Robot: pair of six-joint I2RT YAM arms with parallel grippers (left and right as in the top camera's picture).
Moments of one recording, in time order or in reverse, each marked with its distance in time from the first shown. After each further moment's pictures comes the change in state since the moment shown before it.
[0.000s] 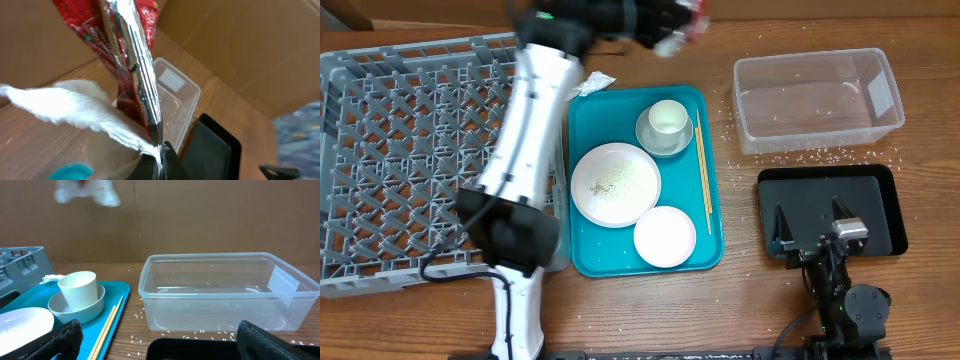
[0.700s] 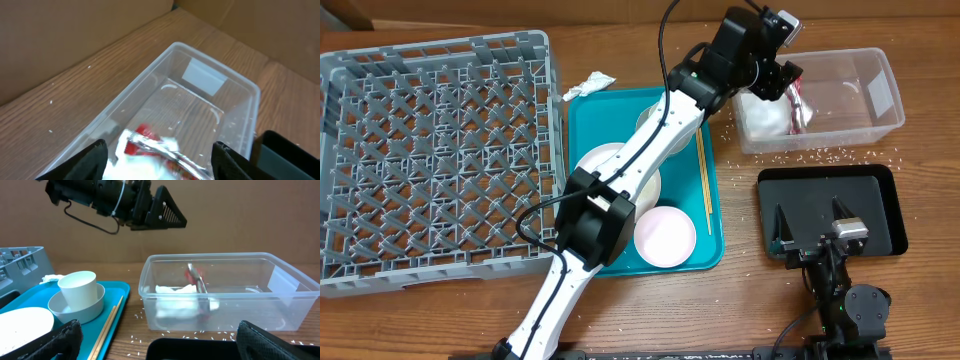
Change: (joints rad) left arm -0.316 0.304 0.006 0.374 -0.434 0.001; right arm 0.000 0.000 0.000 -0.001 0.000 0.000
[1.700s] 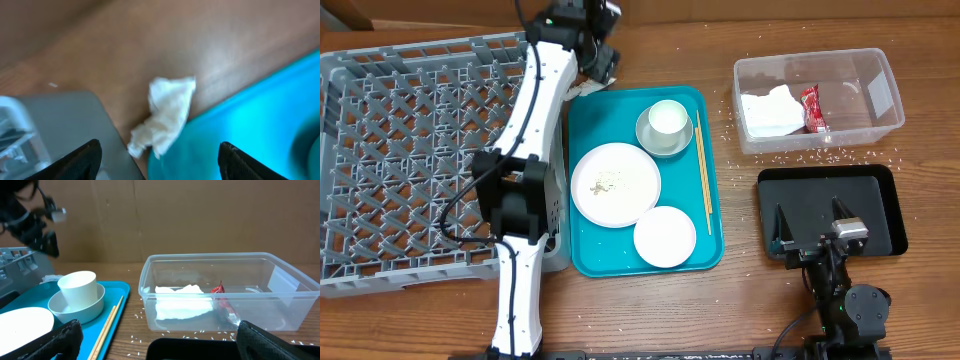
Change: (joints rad) left arm 0.447 -0.052 0.008 -0.654 -0.430 0.380; right arm 0.000 0.000 0.000 0.000 0.000 0.000
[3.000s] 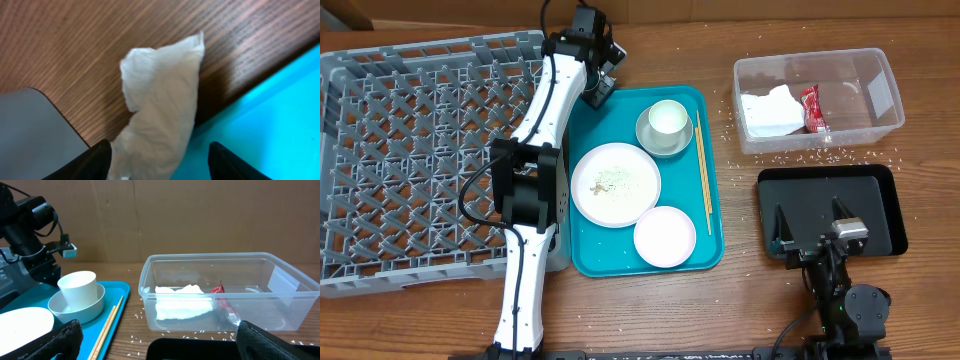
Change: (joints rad) left arm 0.003 0.155 -0.002 0.012 -0.058 0.166; right arm 0.000 0.000 0.000 0.000 0.000 0.000
